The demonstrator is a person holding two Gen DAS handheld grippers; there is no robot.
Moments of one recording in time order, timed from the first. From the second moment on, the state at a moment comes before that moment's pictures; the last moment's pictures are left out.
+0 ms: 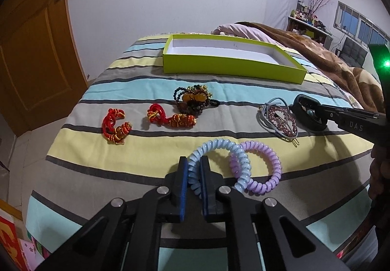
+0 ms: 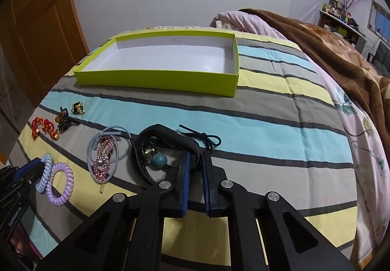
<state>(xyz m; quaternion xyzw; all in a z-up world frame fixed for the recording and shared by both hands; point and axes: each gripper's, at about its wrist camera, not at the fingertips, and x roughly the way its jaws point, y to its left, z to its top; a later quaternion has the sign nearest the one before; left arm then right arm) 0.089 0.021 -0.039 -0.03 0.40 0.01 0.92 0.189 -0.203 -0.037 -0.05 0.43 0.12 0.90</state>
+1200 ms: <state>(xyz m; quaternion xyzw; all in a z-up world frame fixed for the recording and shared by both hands) 0.144 0.014 0.043 -0.03 0.32 -0.04 0.95 0.199 -0.201 0.033 -0.03 0.36 0.14 0.92</state>
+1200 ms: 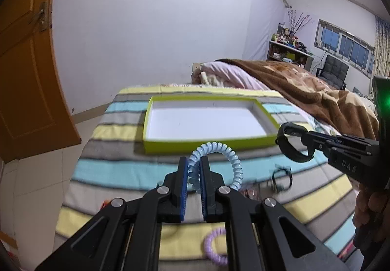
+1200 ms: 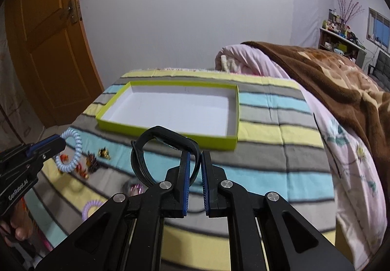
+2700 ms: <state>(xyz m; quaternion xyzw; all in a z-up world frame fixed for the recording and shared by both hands) 0.337 0.038 -0.016 -0.04 0.40 0.00 0.92 0.385 -0.191 -0.024 -0.03 0.42 0.11 0.90</state>
